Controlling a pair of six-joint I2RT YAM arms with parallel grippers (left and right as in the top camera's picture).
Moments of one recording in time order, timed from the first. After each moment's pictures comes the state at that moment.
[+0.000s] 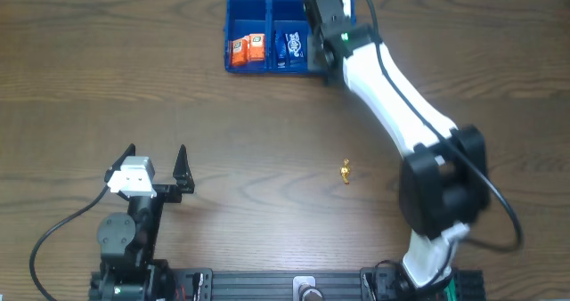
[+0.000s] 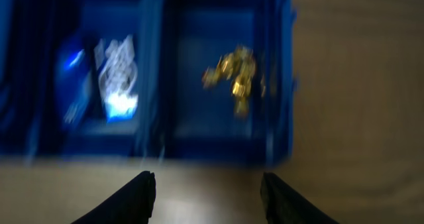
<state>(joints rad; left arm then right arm) -0.05 0.01 0.02 -0.12 0.04 -0.09 0.41 1.93 1.60 -0.72 0.26 0.33</state>
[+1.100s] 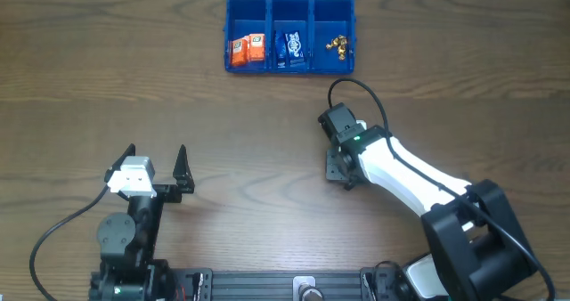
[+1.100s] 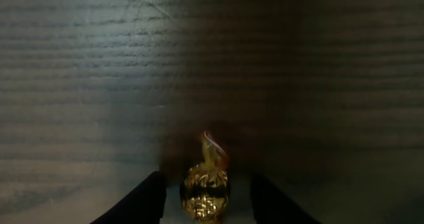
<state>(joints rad) -0.05 0.01 0.02 -0.12 0.04 -0.09 0.50 1.61 0.81 -0.66 0.07 0.54</state>
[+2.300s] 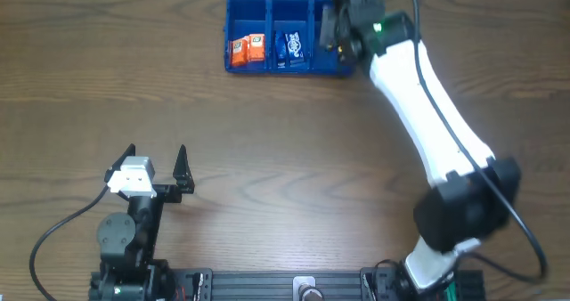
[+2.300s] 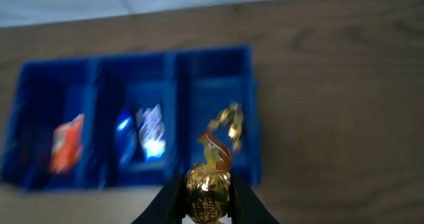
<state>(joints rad) -0.05 0.01 0.02 -0.12 0.04 -0.09 0.34 1.89 1.77 -0.73 0.23 0.37</state>
